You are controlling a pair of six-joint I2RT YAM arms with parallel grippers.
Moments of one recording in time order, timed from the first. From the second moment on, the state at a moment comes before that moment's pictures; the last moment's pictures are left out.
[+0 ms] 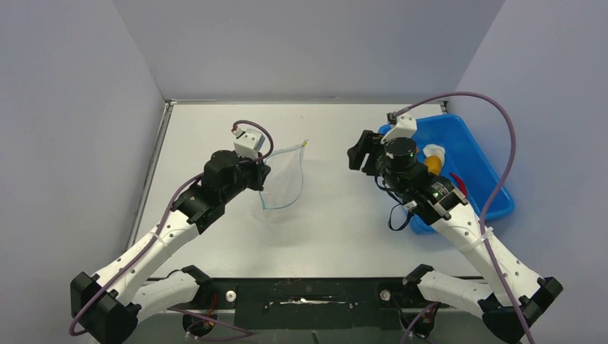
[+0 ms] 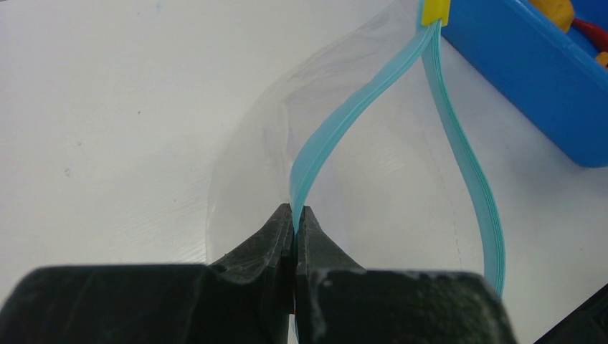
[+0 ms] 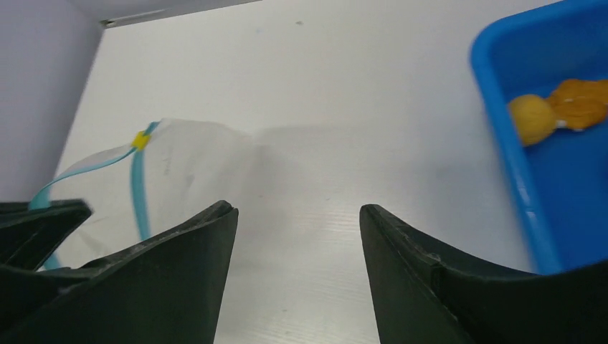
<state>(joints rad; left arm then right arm) -0.61 1.01 0.87 -0.21 -0.05 -0.20 0.68 1.03 1.15 -0.52 0.31 0.54</state>
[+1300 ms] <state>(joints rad) -0.61 0.93 0.82 -0.27 -0.07 -0.09 -0.20 1.78 1.24 -0.39 0.25 0.18</state>
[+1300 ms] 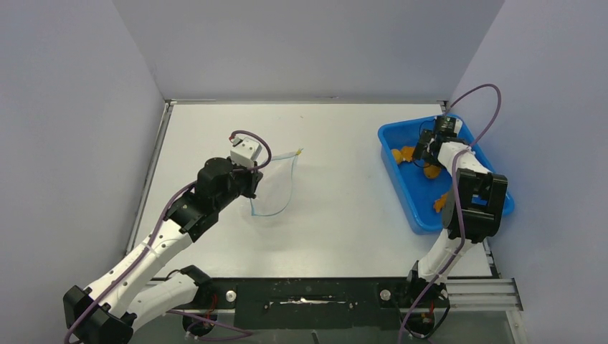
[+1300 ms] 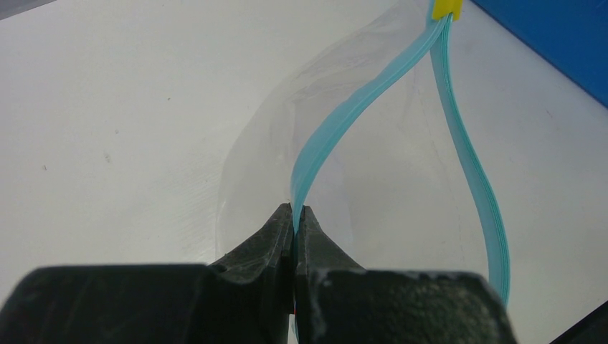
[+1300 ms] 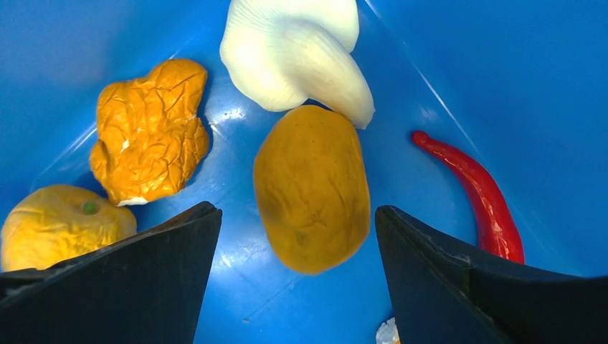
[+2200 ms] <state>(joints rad) -0.60 0.96 0.81 -0.27 -0.06 -0.09 -0.17 1.73 1.25 -0.40 0.38 0.18</state>
